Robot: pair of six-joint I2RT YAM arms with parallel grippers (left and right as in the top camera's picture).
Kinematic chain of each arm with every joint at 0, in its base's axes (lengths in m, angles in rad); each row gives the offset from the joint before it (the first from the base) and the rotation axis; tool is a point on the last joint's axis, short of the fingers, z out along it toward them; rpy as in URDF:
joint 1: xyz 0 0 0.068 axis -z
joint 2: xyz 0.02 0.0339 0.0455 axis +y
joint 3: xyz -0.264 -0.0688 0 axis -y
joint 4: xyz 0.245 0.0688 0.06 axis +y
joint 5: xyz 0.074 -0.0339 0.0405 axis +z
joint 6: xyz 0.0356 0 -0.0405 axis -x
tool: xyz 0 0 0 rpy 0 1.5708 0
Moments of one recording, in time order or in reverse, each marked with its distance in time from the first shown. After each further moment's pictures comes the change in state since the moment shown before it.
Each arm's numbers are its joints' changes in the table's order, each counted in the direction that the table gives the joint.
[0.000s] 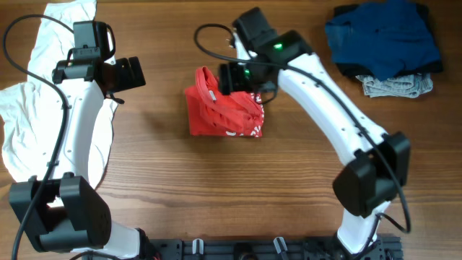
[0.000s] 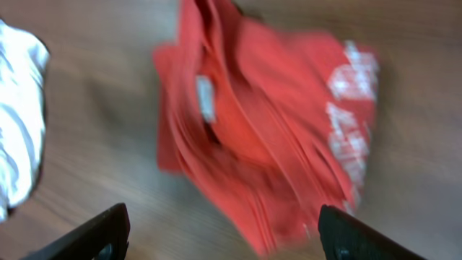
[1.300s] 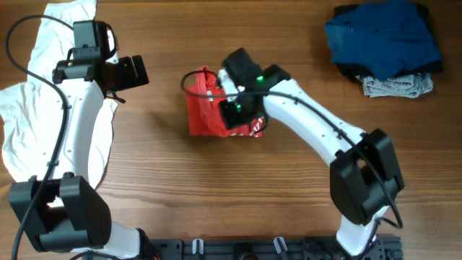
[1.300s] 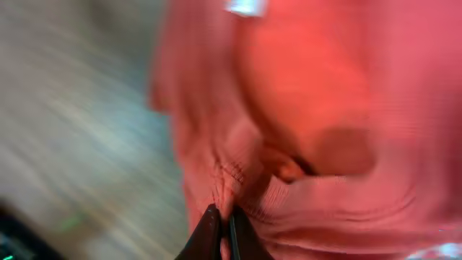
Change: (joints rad) left arm 0.000 0.000 0.000 -0.014 -0.076 0.000; right arm -0.108 -0.018 -0.325 -0.255 0.090 0.139
